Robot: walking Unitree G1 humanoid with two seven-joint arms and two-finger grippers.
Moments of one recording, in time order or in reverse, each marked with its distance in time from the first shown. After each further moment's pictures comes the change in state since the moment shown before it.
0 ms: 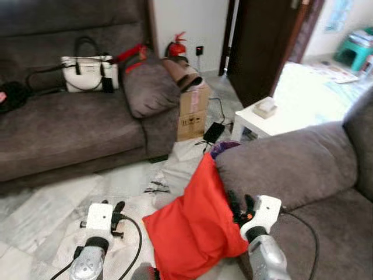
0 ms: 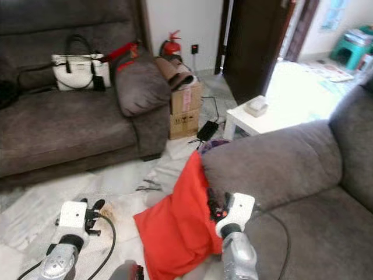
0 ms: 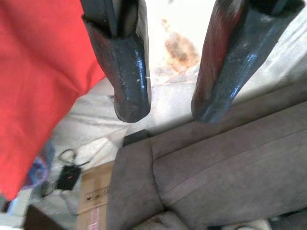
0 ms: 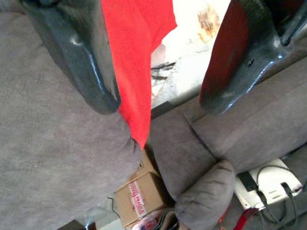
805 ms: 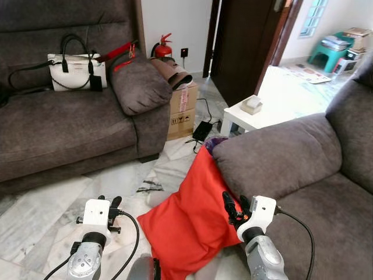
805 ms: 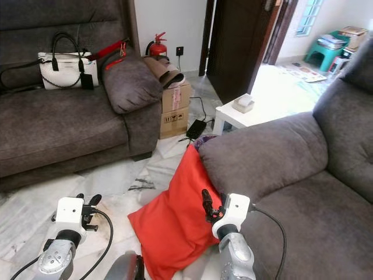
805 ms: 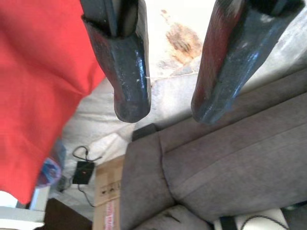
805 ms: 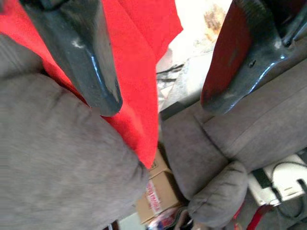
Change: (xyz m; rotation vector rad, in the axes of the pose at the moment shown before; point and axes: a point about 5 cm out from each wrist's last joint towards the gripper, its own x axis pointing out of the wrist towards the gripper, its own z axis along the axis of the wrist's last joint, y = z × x) left arm 0.002 0.007 0.004 0.008 -0.015 0.024; right arm -0.001 0.002 -0.003 0.002 0.014 0.014
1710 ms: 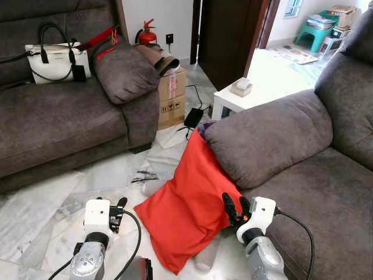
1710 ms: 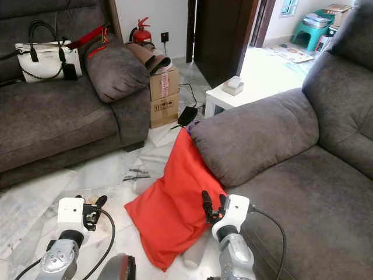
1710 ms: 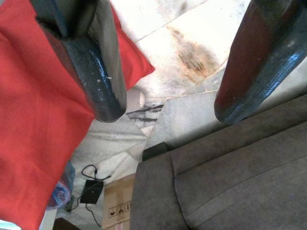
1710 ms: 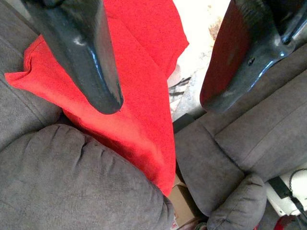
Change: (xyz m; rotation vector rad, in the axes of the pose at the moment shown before) left arm 0.001 -0.004 -0.003 -0.064 0.036 0.017; right arm 0.000 0.002 -0.002 0.000 0.016 0.008
